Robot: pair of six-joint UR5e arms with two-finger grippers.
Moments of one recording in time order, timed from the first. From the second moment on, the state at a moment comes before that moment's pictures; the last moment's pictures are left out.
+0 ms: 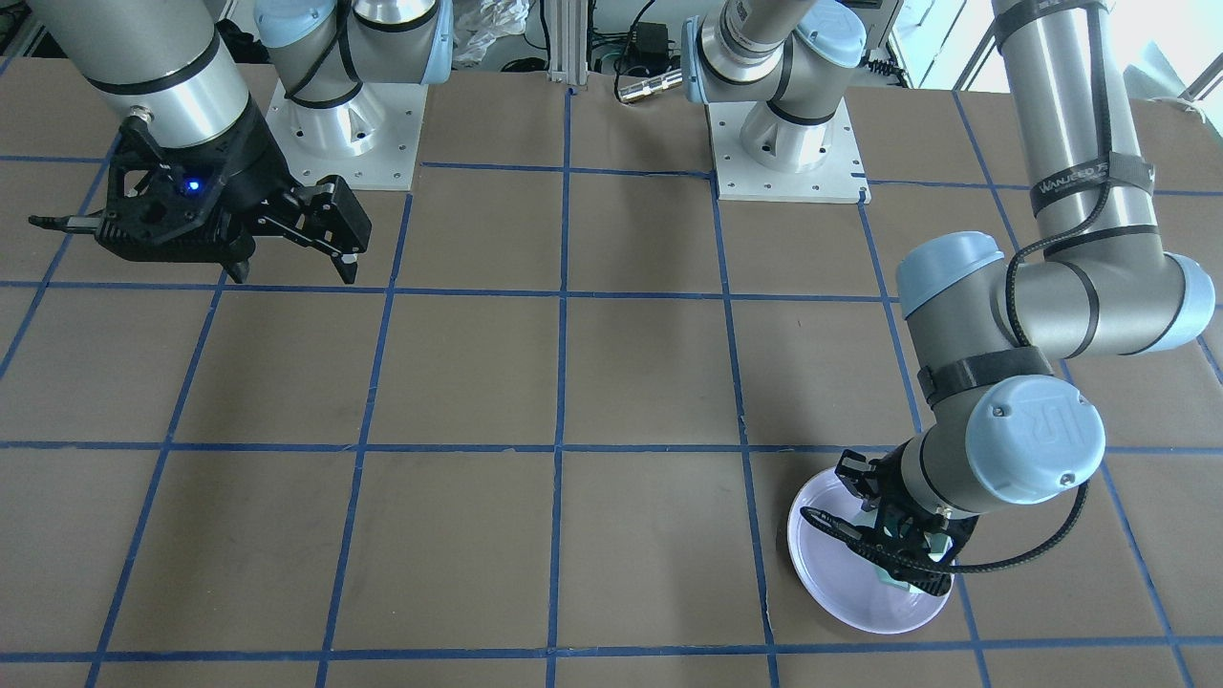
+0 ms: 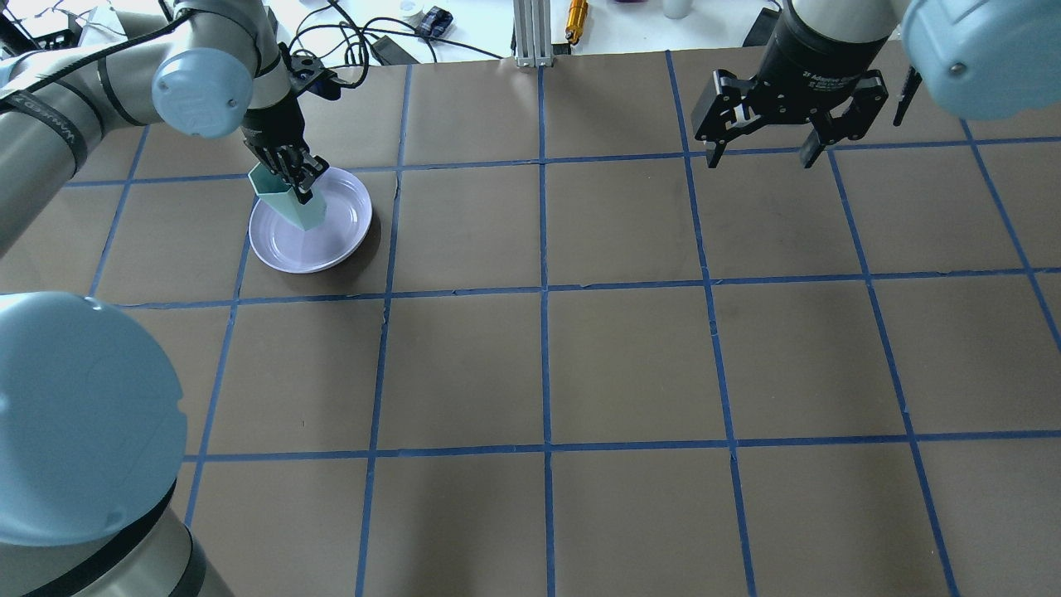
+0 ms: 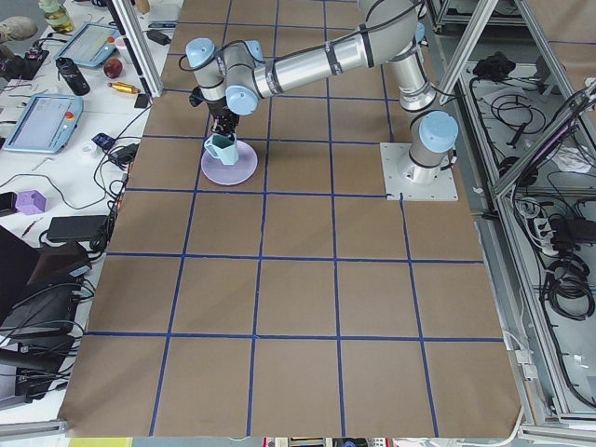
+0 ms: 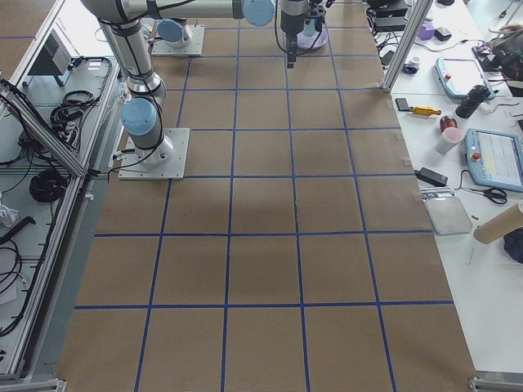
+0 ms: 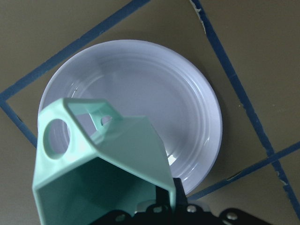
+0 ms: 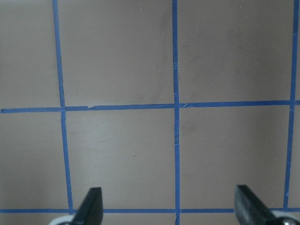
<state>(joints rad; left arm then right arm) -1.47 -2.13 -1.37 -1.36 1.68 0.63 1.58 -1.51 1.50 -1.60 -1.52 0.04</state>
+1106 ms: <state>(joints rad) -1.47 -2.06 -1.37 -1.37 1.67 0.60 1.58 -1.51 1.50 -1.60 -1.52 0.04</state>
